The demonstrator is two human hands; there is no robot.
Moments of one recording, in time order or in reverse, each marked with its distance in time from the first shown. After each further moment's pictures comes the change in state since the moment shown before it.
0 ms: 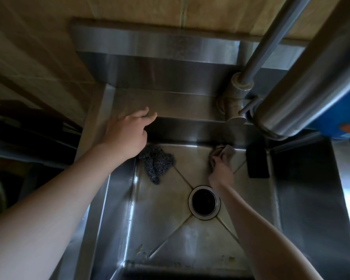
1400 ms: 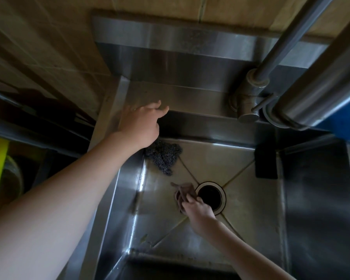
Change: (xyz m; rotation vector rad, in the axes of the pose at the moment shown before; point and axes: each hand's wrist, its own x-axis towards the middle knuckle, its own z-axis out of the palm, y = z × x) left_hand 0.000 0.005 -0.005 0.093 -0.023 -0.013; right_hand -0.120 -0.038 0.028 -0.448 -0.613 -0.410
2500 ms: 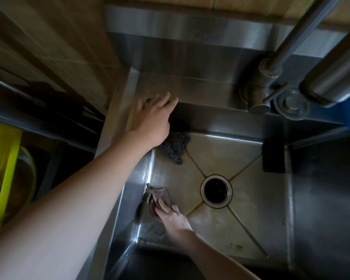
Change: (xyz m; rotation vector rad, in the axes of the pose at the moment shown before) left_hand -0.010 0.003 0.015 0.111 0.045 0.017; right_hand 0.016 -0.067 0.071 0.168 0.023 -0.258
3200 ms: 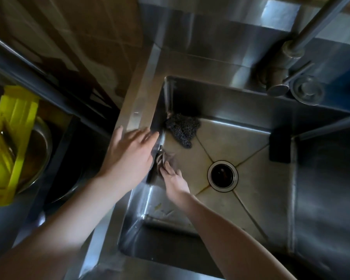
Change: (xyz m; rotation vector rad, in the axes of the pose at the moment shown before) left_hand -0.162 -0.029 0.012 0.073 0.069 0.003; right_hand 0.036 -0.022 -0.016 0.005 0.175 0.081
